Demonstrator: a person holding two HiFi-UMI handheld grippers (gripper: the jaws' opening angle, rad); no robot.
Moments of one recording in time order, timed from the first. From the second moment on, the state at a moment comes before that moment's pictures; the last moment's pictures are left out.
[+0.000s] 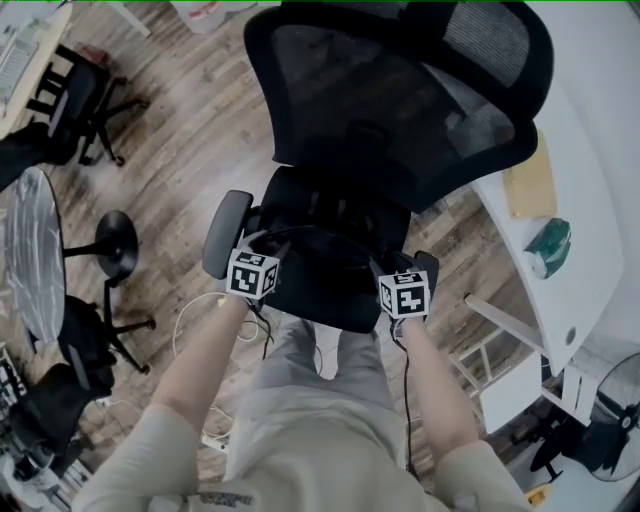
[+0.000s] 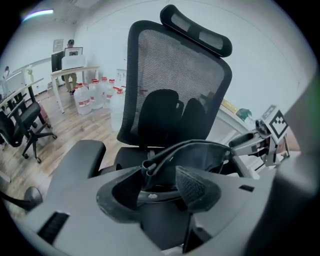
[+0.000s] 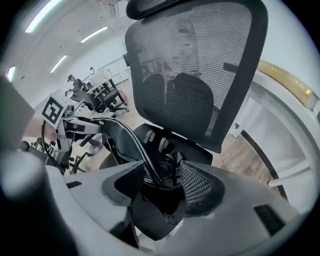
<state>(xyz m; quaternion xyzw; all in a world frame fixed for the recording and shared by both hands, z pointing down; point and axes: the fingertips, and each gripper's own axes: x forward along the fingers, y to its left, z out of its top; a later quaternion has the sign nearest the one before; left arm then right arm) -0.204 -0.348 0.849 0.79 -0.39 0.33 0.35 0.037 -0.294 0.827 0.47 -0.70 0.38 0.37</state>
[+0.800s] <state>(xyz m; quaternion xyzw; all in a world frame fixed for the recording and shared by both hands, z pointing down) -0.231 -0.367 0.653 0.82 -0.46 0.24 0.23 0.008 -0.338 0.584 0.46 -0.81 0.29 0.22</state>
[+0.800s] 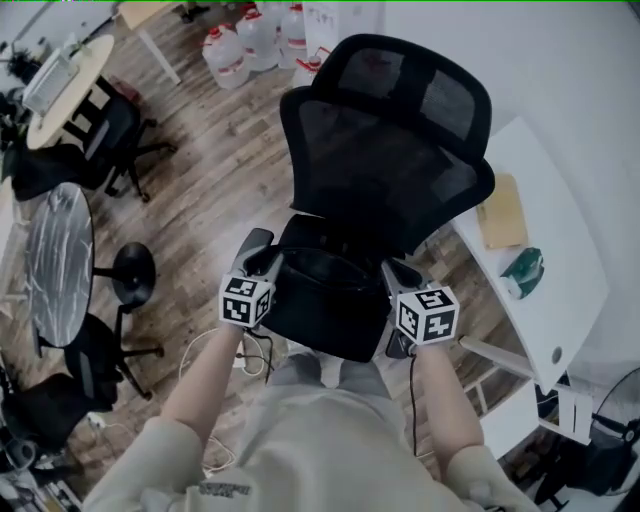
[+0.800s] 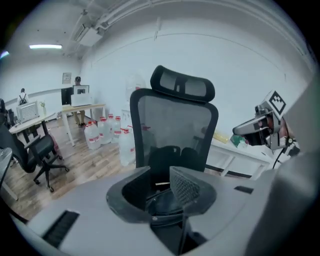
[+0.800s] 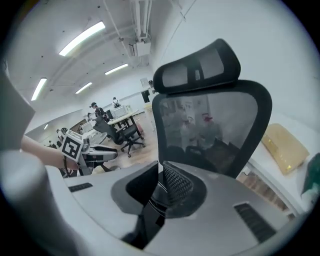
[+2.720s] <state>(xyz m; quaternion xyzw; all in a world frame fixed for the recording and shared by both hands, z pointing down) -0.188 -0.310 0.298 0.88 -0.47 0.06 -0.05 0.004 -0.275 0.267 0.45 -0.89 0.05 0.03</state>
